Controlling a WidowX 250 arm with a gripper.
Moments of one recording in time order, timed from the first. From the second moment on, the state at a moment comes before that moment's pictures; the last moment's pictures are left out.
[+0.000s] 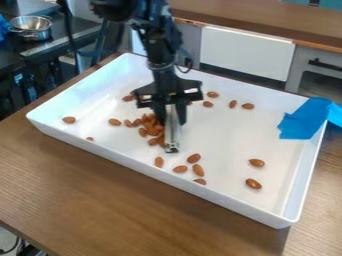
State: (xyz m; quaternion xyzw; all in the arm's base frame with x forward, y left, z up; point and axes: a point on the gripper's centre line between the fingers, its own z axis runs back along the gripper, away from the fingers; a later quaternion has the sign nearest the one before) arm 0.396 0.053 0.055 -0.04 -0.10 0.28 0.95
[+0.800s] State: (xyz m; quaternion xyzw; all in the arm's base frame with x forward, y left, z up) arm 0.332 0.162 0.058 -0.08 -0.09 0.29 0.95
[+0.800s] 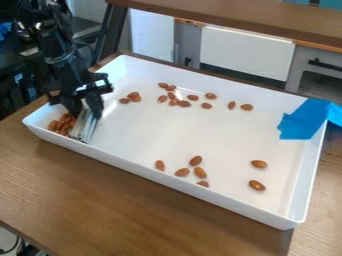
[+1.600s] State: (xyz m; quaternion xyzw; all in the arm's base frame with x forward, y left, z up) arm 0.387 0.026 0.106 -0.11 -0.08 0.28 0.95
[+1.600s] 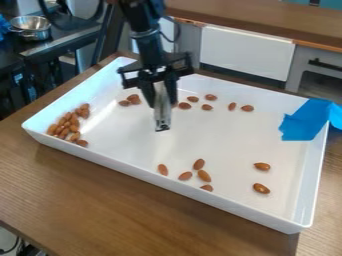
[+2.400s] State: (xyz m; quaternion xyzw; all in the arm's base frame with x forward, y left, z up) arm 0.420 -0.073 0.133 -0.11 -0.13 0.27 0.95
